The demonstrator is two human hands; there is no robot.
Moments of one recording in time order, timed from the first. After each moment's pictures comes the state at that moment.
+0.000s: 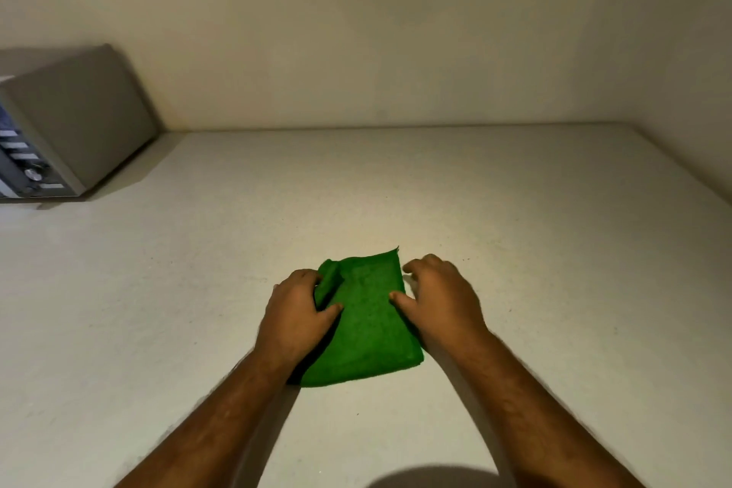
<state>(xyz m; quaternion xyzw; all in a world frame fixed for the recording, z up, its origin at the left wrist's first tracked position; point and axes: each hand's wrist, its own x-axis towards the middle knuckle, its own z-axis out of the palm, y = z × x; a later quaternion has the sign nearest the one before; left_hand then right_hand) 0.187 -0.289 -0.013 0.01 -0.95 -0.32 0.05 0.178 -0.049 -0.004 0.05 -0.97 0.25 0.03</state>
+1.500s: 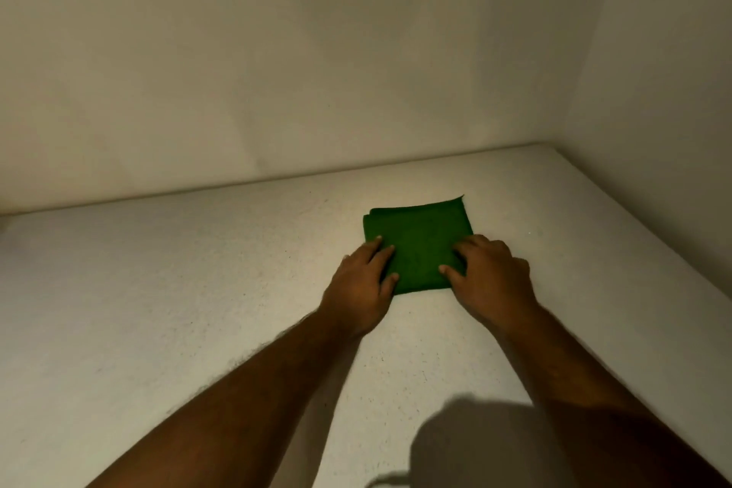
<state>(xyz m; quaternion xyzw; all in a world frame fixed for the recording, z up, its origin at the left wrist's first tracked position) -0.082 0.027 -0.037 -0.21 -0.95 -0.22 0.01 -0.040 0.254 -0.023 -0.09 -0.98 0.17 0.09</state>
